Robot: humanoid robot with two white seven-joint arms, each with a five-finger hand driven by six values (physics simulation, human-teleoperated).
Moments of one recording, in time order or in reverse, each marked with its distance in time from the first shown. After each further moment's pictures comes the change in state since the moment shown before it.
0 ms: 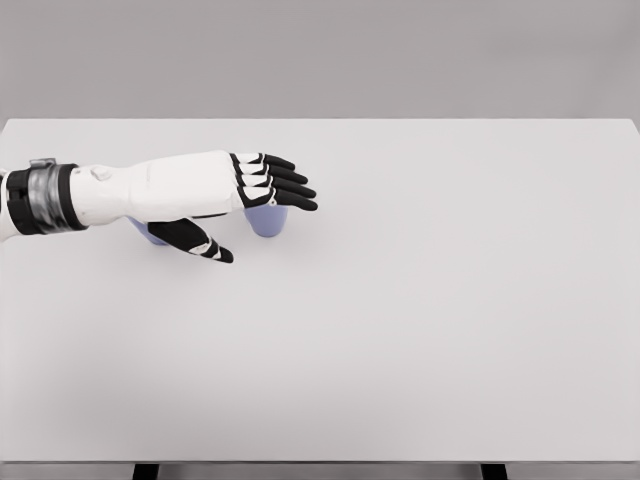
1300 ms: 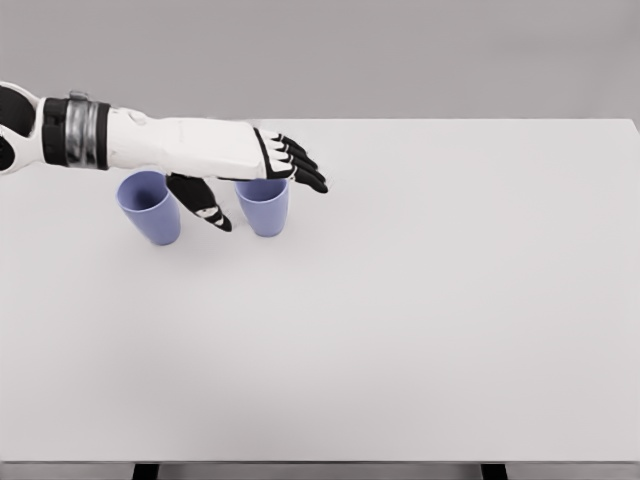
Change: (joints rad) left arm -0.514 -0.085 -0.507 0.196 0.142 0.000 -0.085; right arm 0.005 0.000 -0.002 0.003 -0.001 0.001 0.000
